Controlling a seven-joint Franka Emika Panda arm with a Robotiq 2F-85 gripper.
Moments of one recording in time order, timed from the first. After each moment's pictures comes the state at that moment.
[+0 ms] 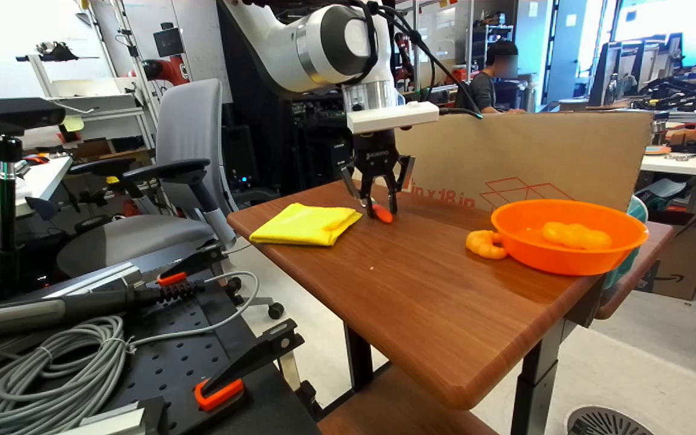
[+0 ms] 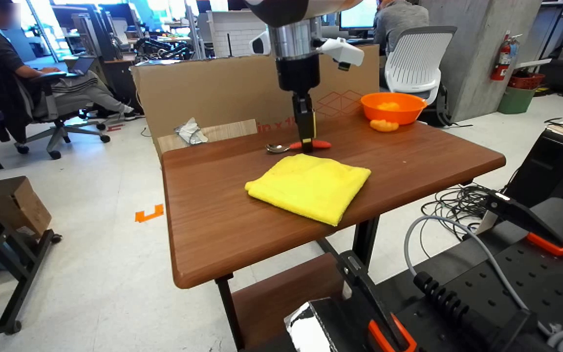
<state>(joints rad) 0.04 0.69 0.08 -1.80 -0.27 2.45 -0.91</state>
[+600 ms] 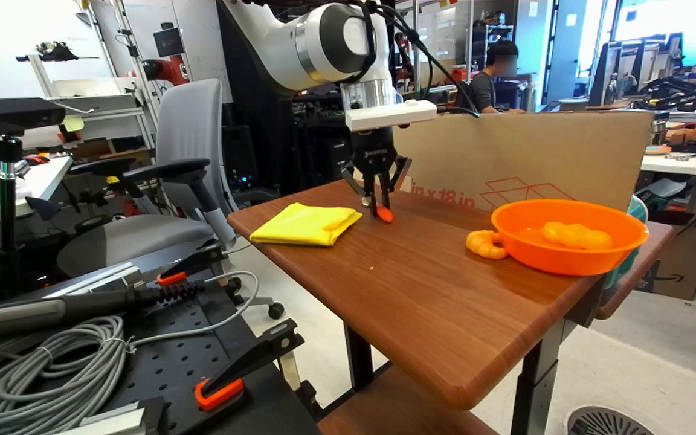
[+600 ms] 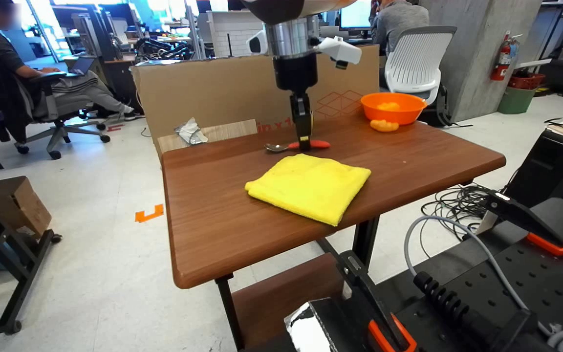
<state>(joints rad) 0.04 0.69 0.08 -1.80 -0.27 2.43 -0.91</state>
